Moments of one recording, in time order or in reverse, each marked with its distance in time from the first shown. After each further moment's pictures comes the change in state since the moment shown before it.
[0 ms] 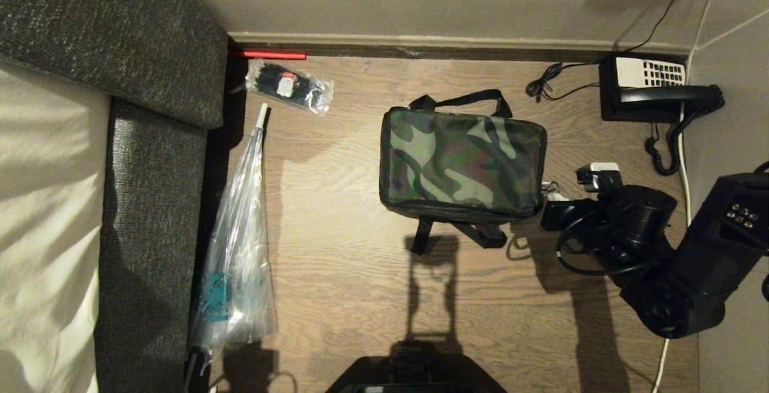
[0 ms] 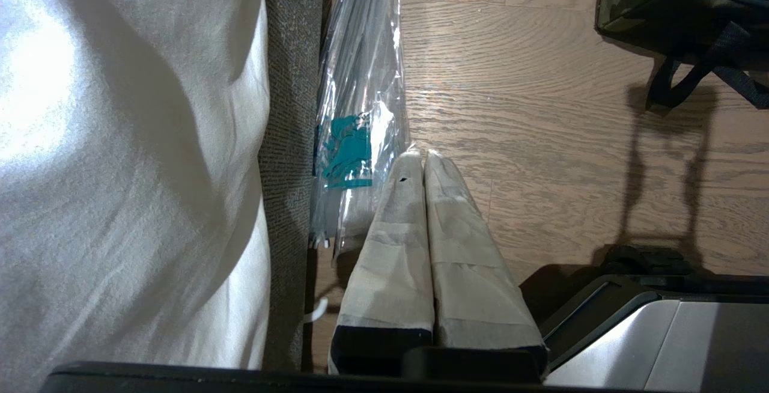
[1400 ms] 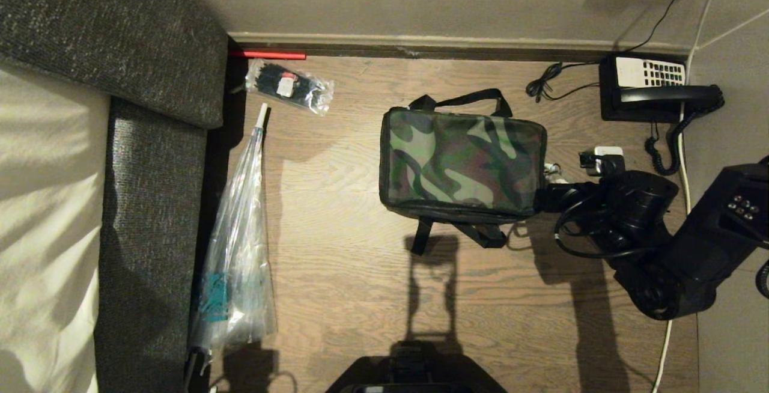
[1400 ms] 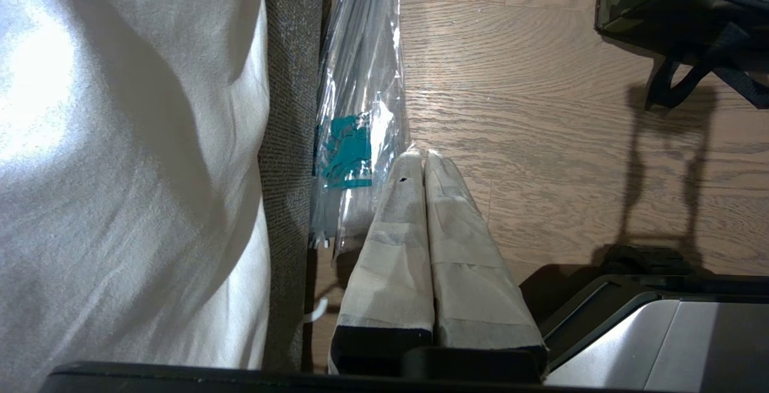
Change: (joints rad) left arm 0.000 0.000 0.000 0.000 0.000 0.000; right arm -0.014 0.003 -0.095 0.002 0.001 -0.003
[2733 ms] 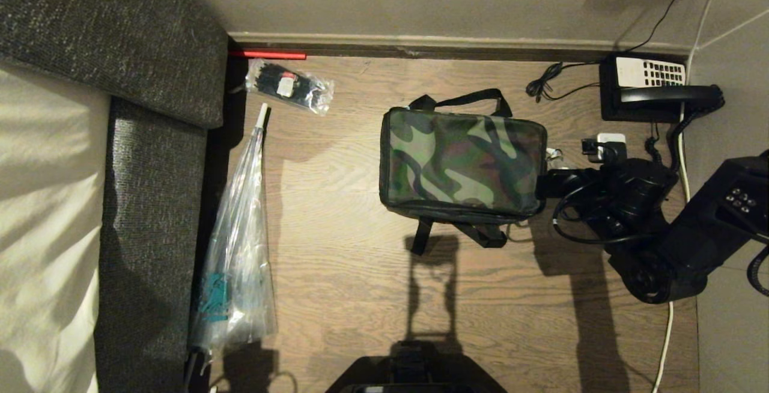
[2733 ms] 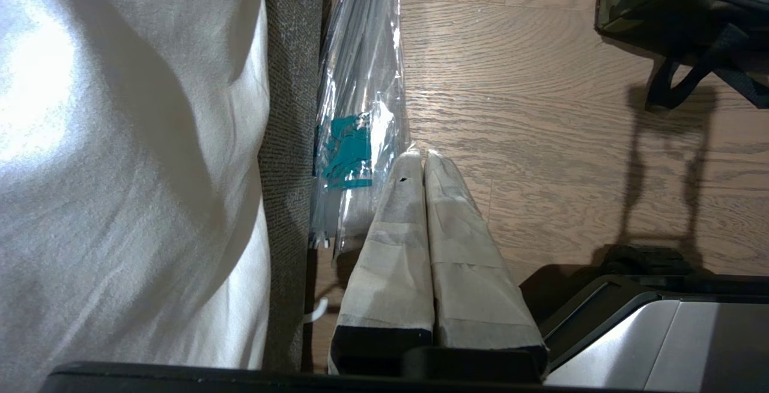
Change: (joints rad) left arm 0.000 0.000 0.000 0.000 0.000 0.000; right arm -0.016 0.013 -0.093 0.007 0.005 -0.004
